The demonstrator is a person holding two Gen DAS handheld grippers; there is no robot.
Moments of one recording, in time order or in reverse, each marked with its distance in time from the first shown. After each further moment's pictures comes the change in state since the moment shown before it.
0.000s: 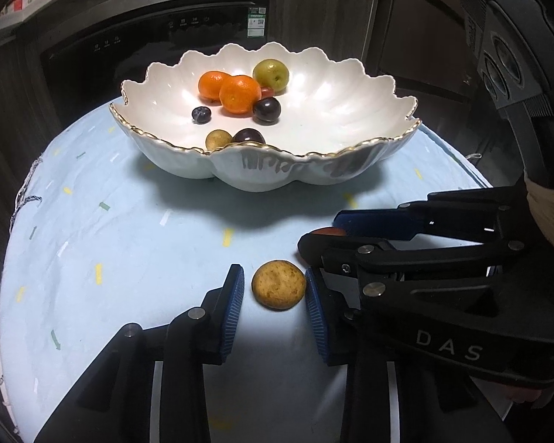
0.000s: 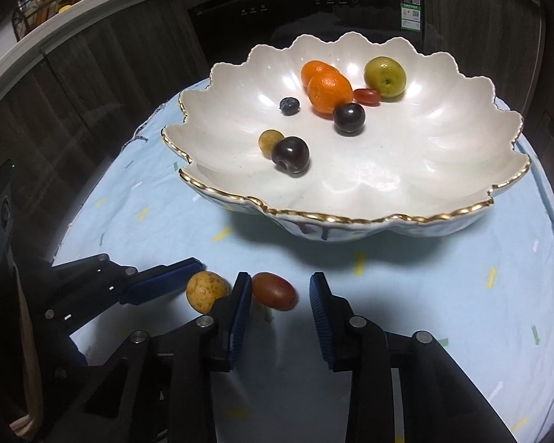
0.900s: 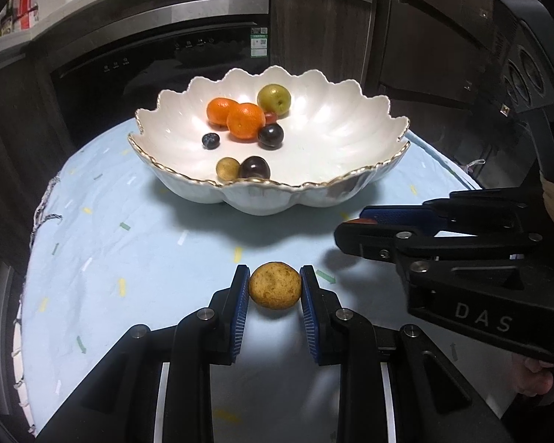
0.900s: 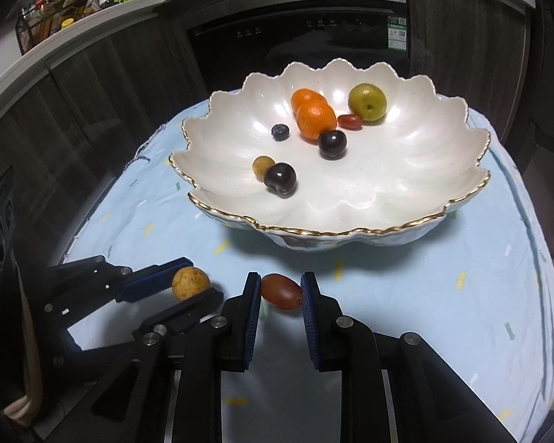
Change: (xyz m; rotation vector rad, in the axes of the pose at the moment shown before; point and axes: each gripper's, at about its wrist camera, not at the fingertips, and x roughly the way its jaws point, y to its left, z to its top) left arm -0.025 -0.006 0.006 0.021 -0.059 0.048; right arm -0.030 -0.003 -0.002 0.005 -0.076 -0.033
